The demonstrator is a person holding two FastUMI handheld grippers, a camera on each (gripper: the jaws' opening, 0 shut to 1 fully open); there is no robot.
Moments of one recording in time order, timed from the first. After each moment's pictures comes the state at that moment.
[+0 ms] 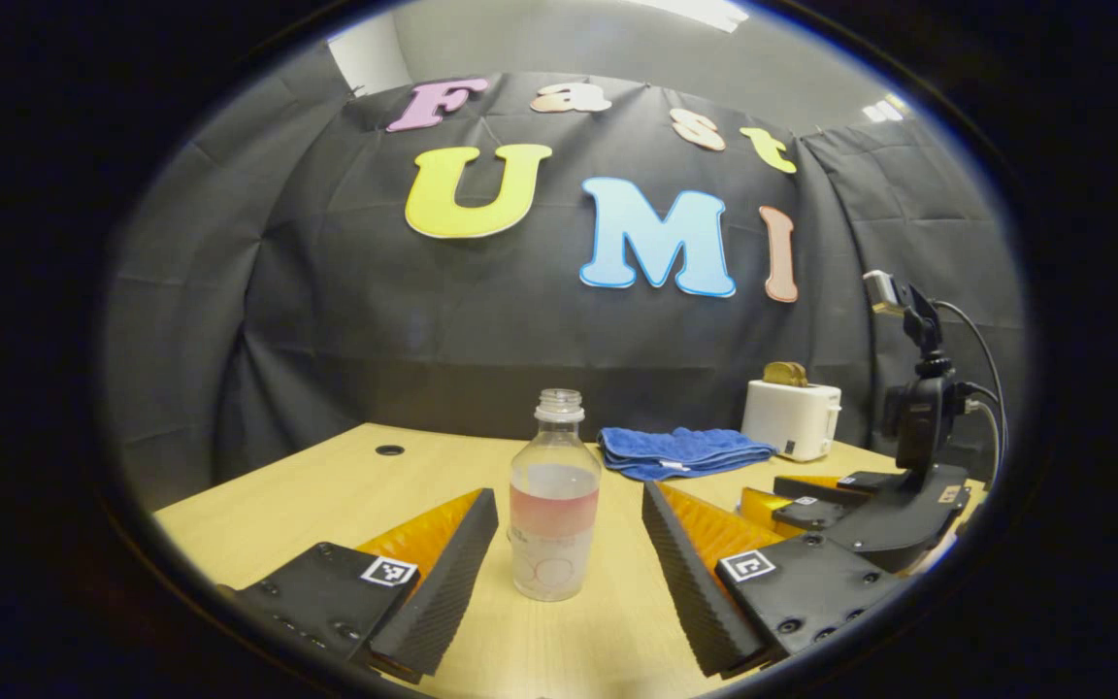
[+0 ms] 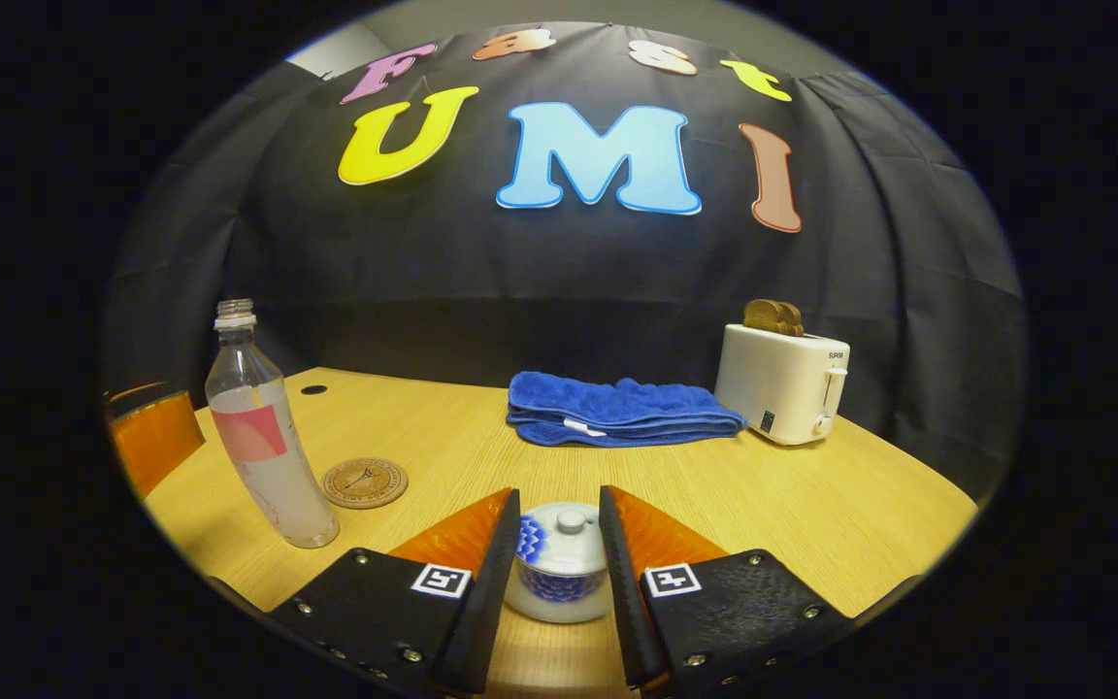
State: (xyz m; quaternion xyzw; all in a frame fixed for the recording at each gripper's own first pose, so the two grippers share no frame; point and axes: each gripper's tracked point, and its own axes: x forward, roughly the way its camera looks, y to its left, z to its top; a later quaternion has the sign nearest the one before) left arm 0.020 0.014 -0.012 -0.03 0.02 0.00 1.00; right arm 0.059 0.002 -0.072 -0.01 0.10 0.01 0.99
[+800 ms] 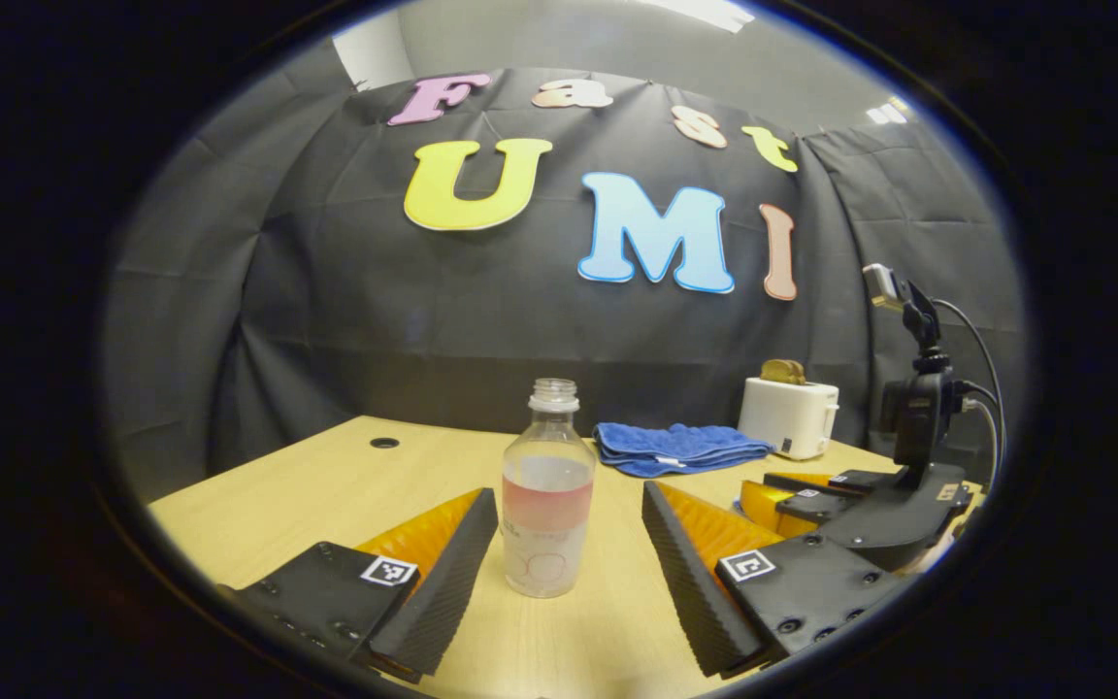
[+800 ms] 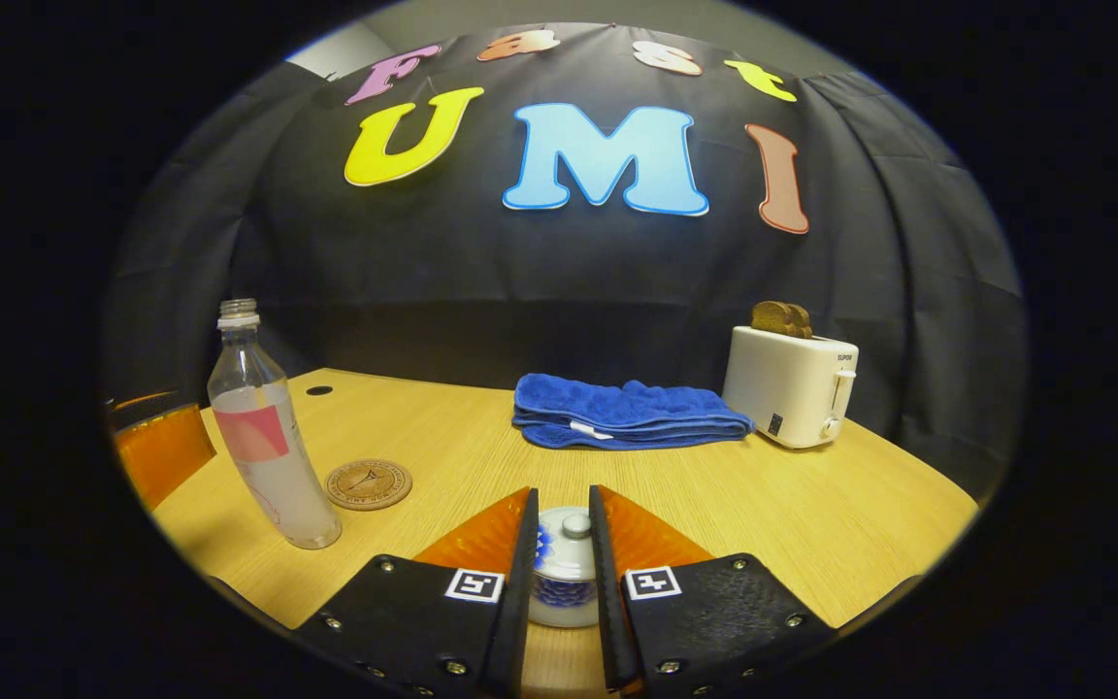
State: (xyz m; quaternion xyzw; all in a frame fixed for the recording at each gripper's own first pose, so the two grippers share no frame) left arm 0.022 0.012 -0.017 -0.04 0.02 0.00 1.00; right arm 0.061 0.000 -0.069 -0.01 0.10 0.01 1.00
